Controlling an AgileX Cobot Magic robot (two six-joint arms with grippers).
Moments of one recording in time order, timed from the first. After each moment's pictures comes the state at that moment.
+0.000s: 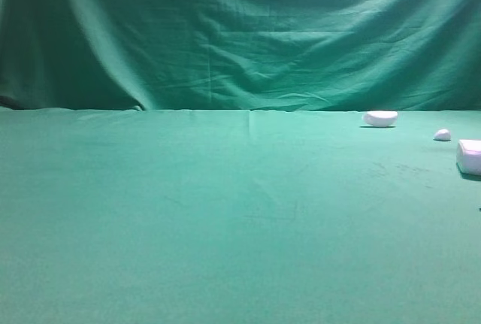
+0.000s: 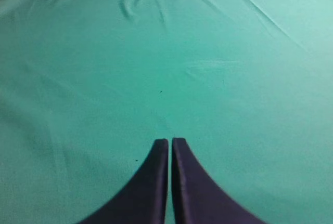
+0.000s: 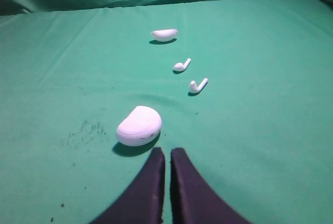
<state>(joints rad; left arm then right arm) -0.14 -0.01 0.02 -0.06 0.34 0.04 0.05 -0.01 0.03 0.22 0.39 -0.23</state>
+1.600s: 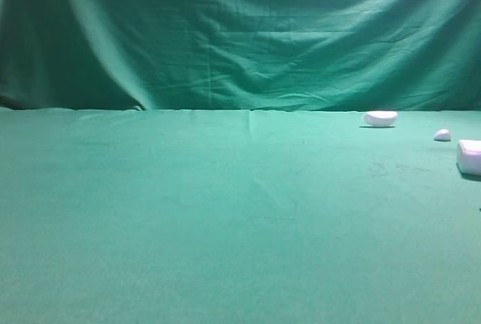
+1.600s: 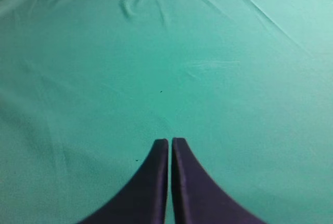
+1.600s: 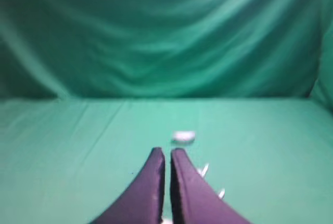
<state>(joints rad) -0.14 -0.01 0.02 -0.06 0.34 0.04 0.05 0.35 -0.35 0.50 0.41 -0.52</state>
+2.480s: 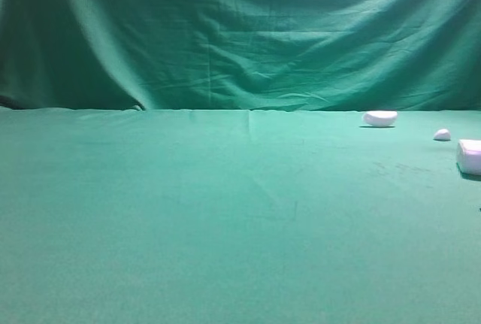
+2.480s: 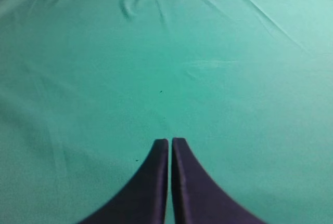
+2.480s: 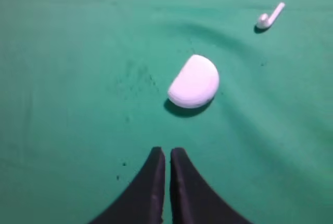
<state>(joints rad) -0.14 -0.01 0.02 -0.06 0.34 0.04 0.22 1.07 -0.70 0.03 0.75 0.02</state>
